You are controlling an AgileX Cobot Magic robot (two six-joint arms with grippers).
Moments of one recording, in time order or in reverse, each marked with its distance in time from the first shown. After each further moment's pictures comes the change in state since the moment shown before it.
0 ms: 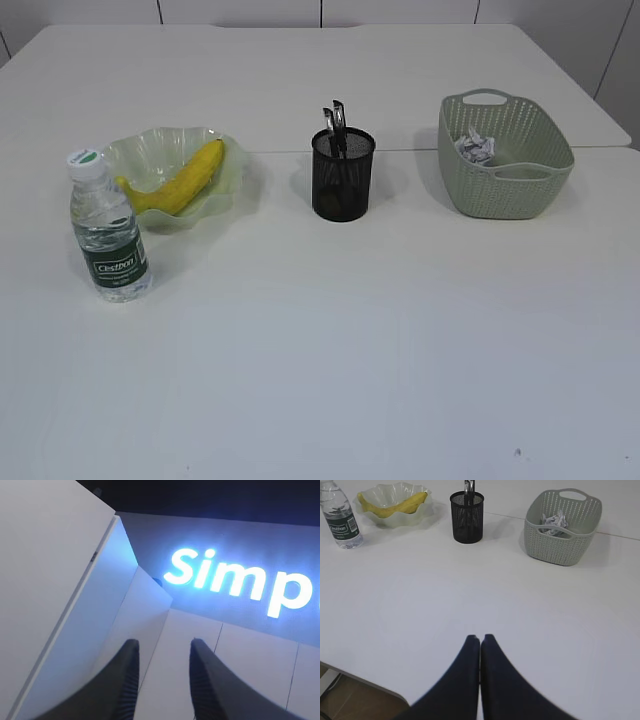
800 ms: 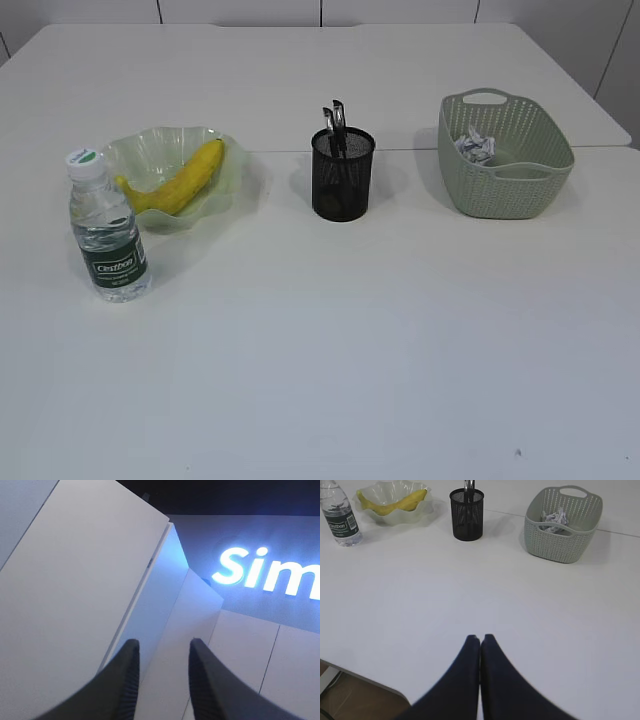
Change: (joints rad) left arm 0.000 -0.013 -0.113 0.016 -0.160 0.165; right arm 0.000 0.000 0.000 0.000 0.006 0.000
